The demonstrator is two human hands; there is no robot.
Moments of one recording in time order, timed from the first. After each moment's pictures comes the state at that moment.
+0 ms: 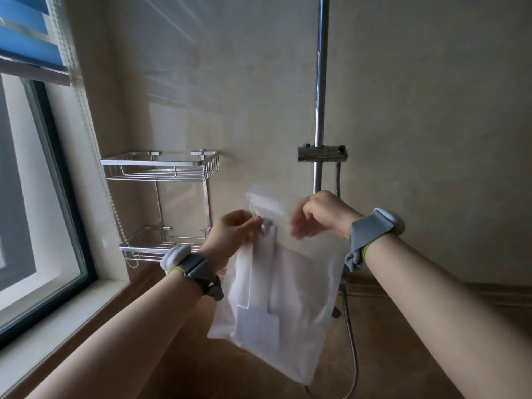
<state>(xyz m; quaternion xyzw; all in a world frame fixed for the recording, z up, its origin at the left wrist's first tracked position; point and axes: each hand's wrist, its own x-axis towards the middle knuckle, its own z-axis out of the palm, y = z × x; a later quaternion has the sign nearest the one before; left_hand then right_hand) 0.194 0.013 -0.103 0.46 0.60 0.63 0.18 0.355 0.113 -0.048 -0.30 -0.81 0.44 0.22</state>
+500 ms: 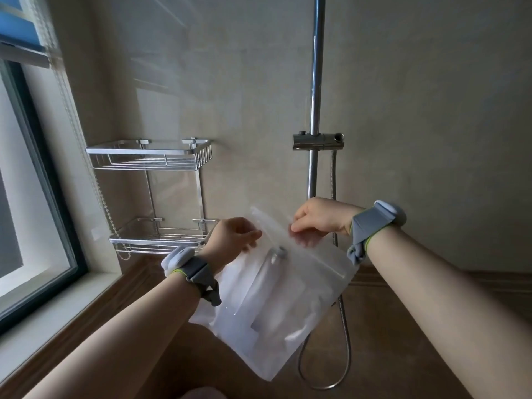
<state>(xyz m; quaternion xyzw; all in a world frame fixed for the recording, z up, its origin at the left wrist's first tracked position) 0.188 0.022 -0.132 0.48 0.68 0.54 0.13 0.358 0.123 -0.065 -0.29 -0.88 0.38 0.08</state>
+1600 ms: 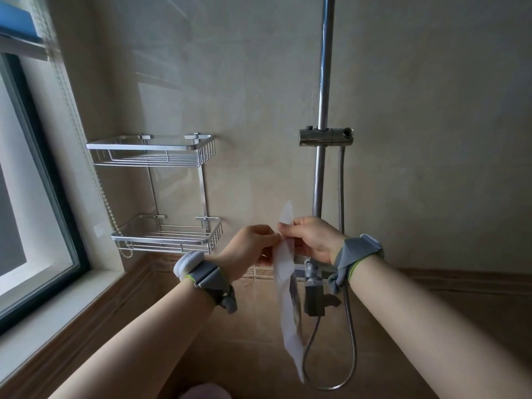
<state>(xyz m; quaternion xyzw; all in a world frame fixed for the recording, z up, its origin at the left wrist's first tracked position) 0.216 0.028 -0.130 0.45 0.61 0.56 0.34 0.329 0.117 -0.113 -0.25 -0.67 0.66 0.22</state>
